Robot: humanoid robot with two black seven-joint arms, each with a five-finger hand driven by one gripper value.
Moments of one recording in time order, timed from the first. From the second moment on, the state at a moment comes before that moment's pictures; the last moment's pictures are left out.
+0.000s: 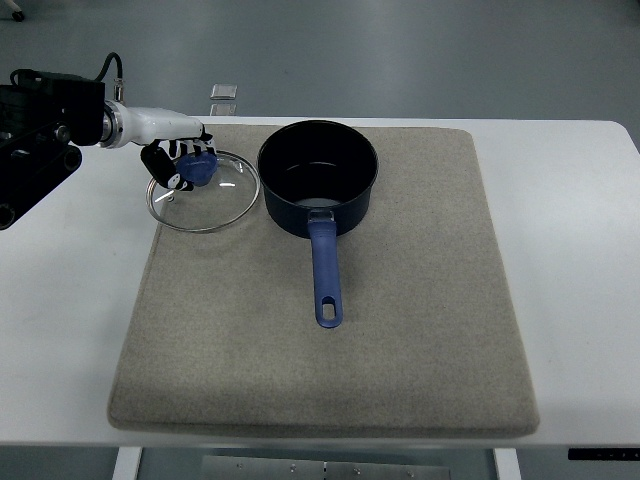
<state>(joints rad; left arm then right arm) -1.05 0.52 -0.53 -0.89 1.82 -0.49 -0.16 0.04 0.00 -0.05 0.19 0.00 -0.01 0.07</state>
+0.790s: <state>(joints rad) -1.04 0.59 -0.54 -0.68 0.79 -0.49 -0.16 0.04 0.00 -0.05 0.19 0.00 -0.01 0.07</state>
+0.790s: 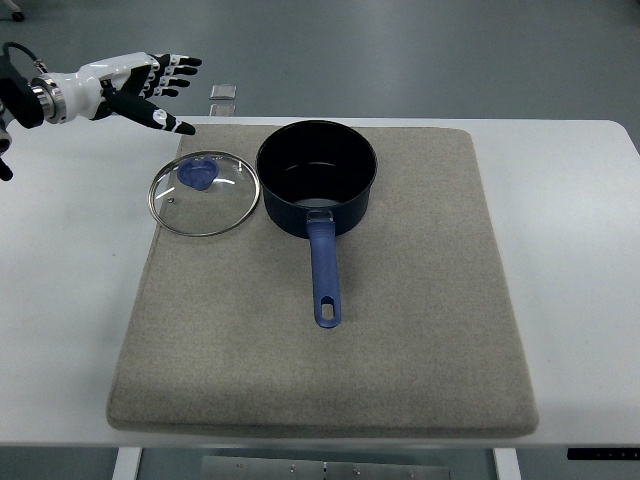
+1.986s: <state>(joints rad) -0.88 0.63 -0.55 -0.63 -0.12 -0.61 -0.15 0.04 0.00 -0.05 0.19 0.00 -0.01 0.07</state>
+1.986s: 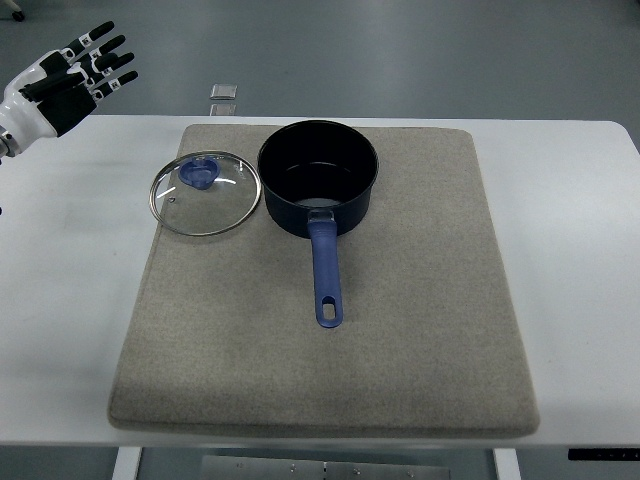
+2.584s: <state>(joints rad) -0.88 0.65 -0.56 -0.66 -0.14 -0.61 -0.15 0.03 0.00 -0.04 0.21 -0.01 0.00 0.07</state>
